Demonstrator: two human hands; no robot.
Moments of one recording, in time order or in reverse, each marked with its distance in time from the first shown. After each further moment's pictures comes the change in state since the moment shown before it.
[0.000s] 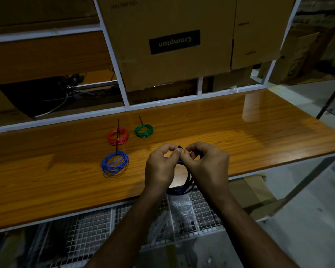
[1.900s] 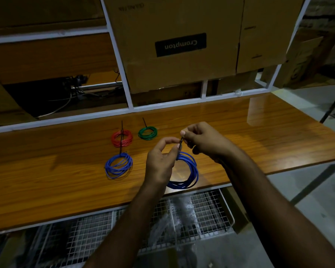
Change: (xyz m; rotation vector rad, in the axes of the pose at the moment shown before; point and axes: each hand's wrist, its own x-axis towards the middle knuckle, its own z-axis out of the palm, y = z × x) left_hand 0.012 0.006 -0.017 -0.369 -0.074 0.064; right_hand 0.086 -0.016 0.003 0.223 -0.750 0.211
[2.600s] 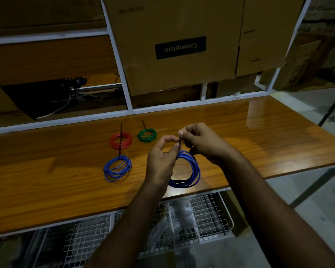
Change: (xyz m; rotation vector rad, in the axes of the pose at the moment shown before) left_hand 0.007 0.012 0.005 -0.069 -0.013 -0.067; right_hand 0.009 0.001 0.001 0.037 0.016 -0.030
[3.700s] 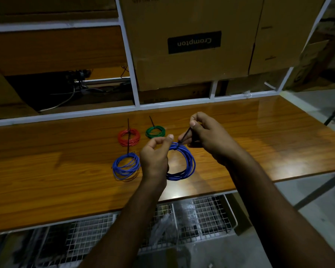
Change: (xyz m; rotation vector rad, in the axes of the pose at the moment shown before) left_hand 0.031 -0.017 -0.041 -0.093 0.342 -0.070; right_hand 0.014 -0.028 0.030 0.207 0.114 0.042
